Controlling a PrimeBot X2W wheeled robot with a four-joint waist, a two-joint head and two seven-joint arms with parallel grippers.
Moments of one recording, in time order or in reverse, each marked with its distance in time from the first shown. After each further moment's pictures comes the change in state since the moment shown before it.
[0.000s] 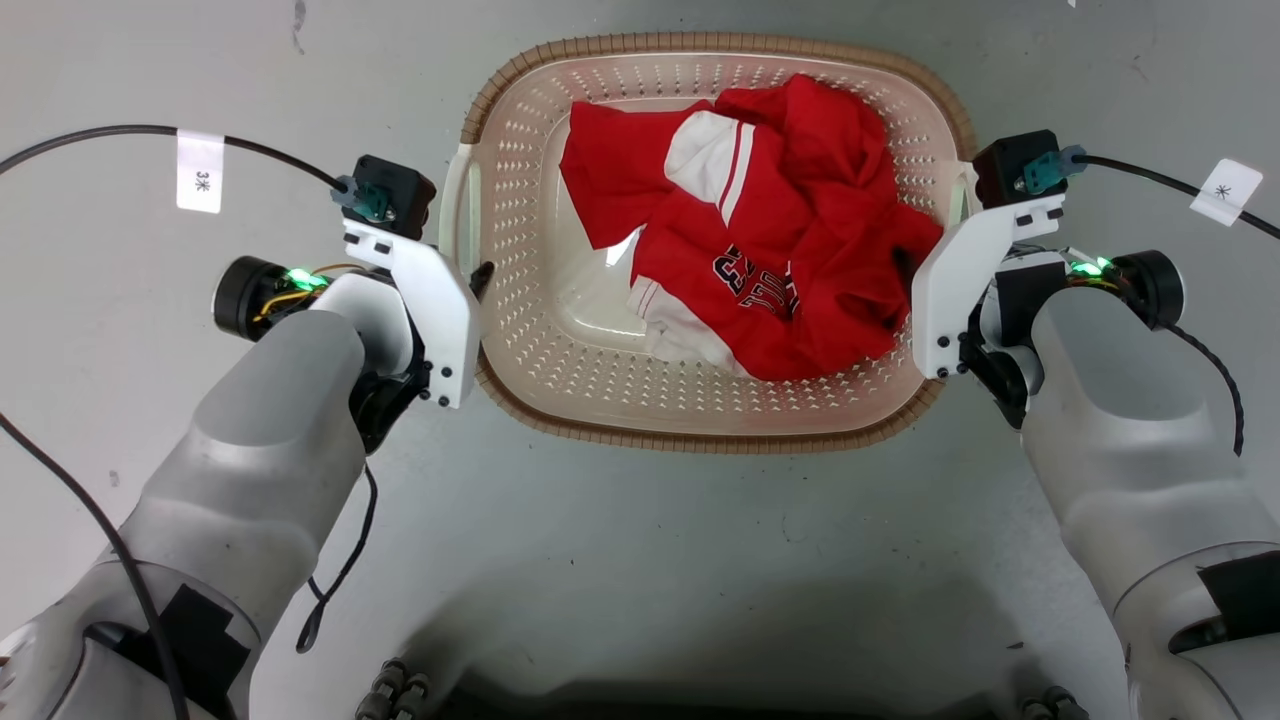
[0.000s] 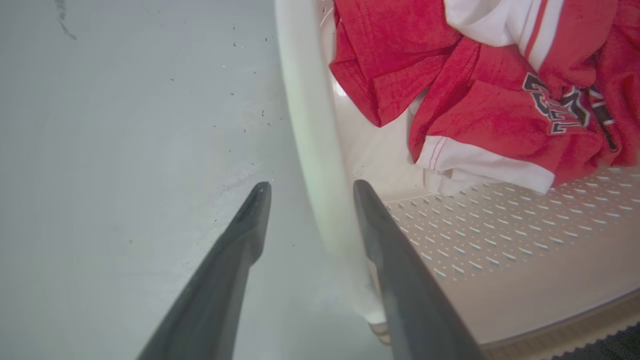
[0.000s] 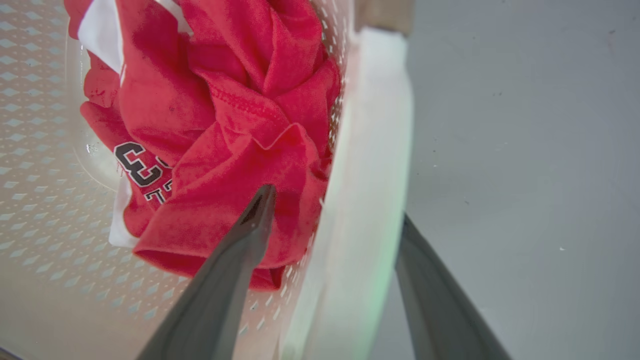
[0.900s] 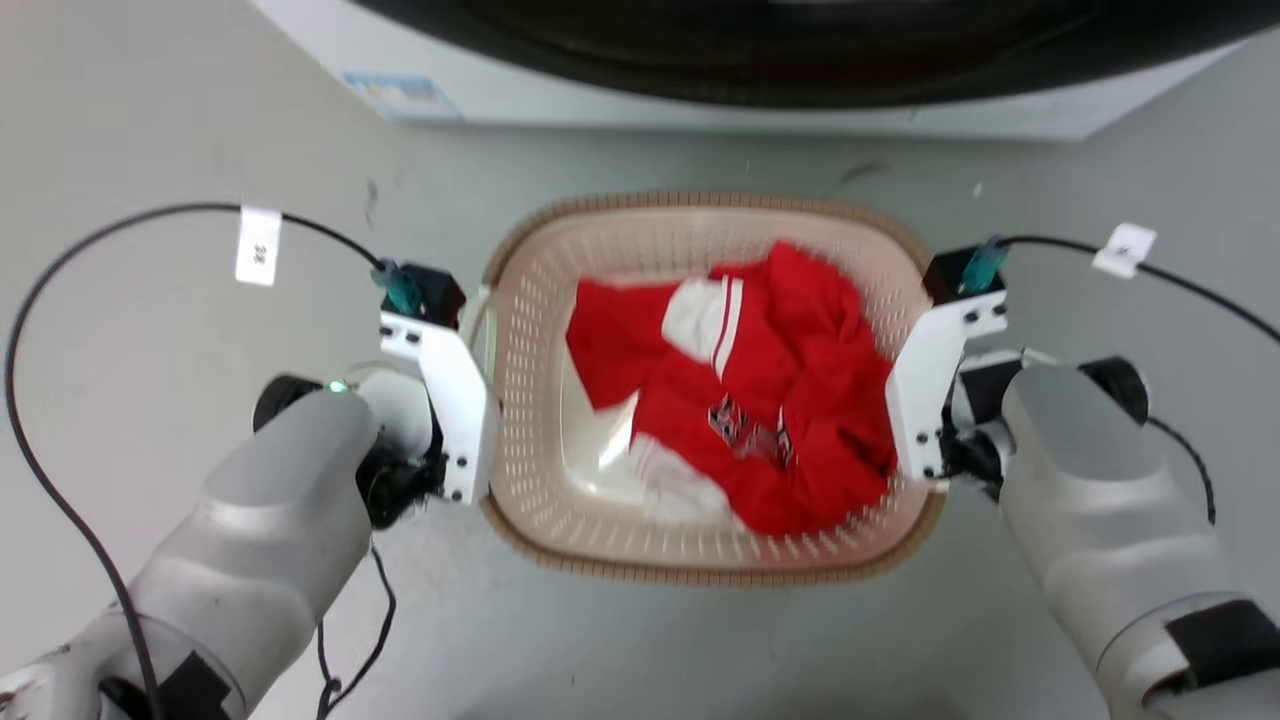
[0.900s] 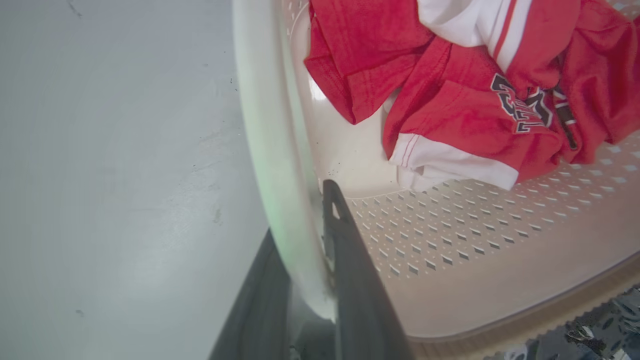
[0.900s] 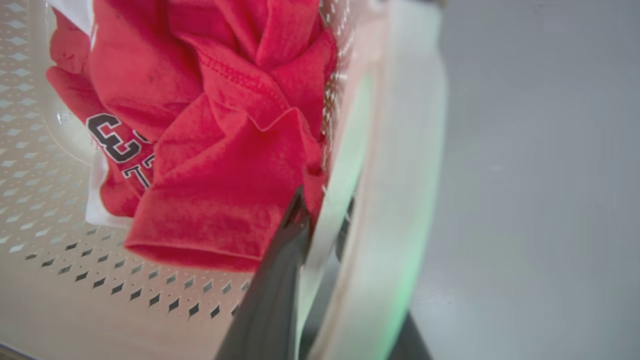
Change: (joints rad) left arm 0.077 0.056 -0.215 -0.099 -0.315 0.000 0.216; right arm 0.073 0.007 0.070 0.050 0.034 0.000 0.267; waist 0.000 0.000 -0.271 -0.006
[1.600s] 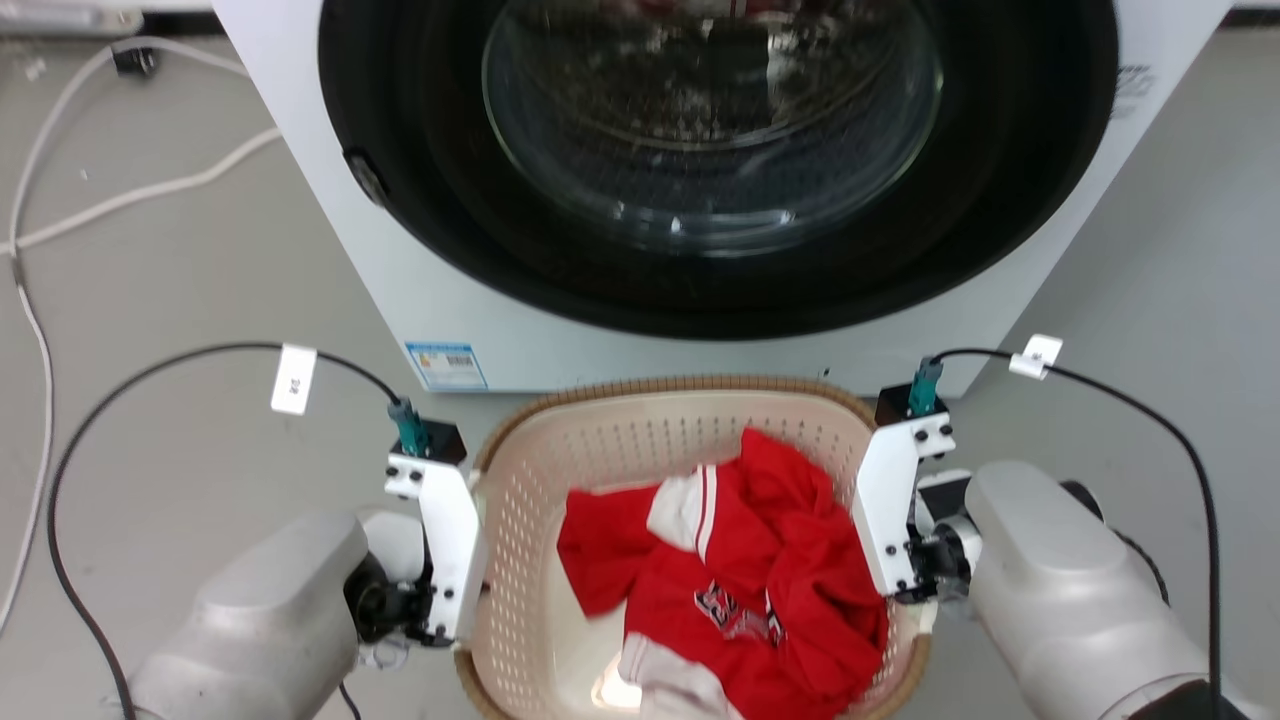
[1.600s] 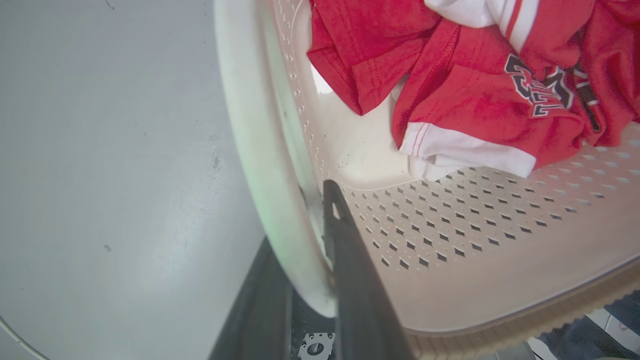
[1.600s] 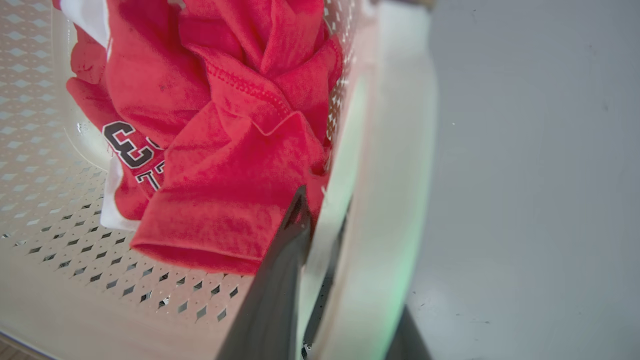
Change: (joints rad) left arm 0.146 0.065 -0.126 -0.069 -0.178 0.000 0.216; right arm 0.154 0.000 0.229 -0.074 0.259 0.000 0.273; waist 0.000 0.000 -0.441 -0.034
